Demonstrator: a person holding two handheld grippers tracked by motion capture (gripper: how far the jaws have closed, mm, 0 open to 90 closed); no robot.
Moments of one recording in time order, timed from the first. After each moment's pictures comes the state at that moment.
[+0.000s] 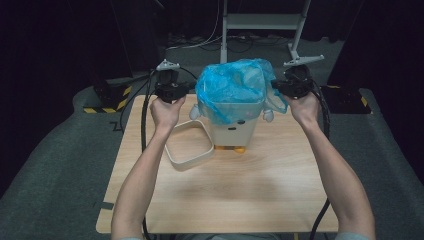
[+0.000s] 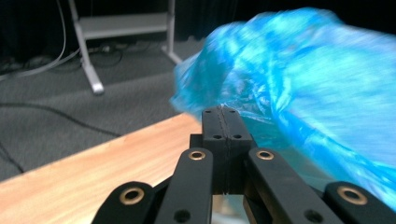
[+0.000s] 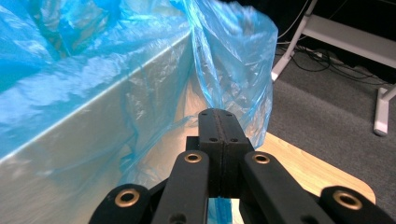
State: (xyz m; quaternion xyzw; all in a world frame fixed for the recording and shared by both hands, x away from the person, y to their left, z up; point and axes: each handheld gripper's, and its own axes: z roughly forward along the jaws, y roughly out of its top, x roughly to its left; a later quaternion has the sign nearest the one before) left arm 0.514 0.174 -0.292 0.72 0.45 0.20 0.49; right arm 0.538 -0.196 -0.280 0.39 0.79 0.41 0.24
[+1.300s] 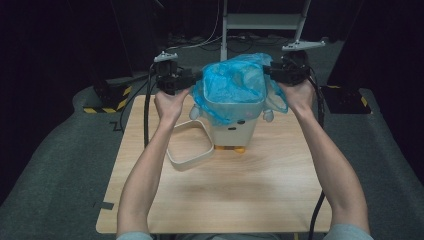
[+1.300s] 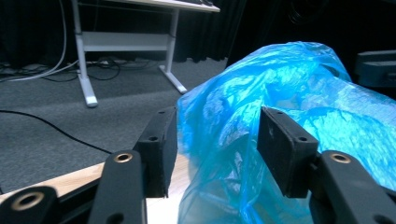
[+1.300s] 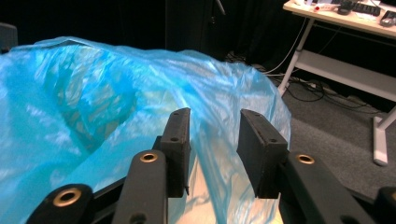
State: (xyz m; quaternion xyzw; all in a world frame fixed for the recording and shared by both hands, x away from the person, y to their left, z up) left arm 0.526 0.169 -0.274 0.68 0.45 0.19 0.54; right arm 0.548 -0.180 -0.247 0.38 0.76 0.46 0.27
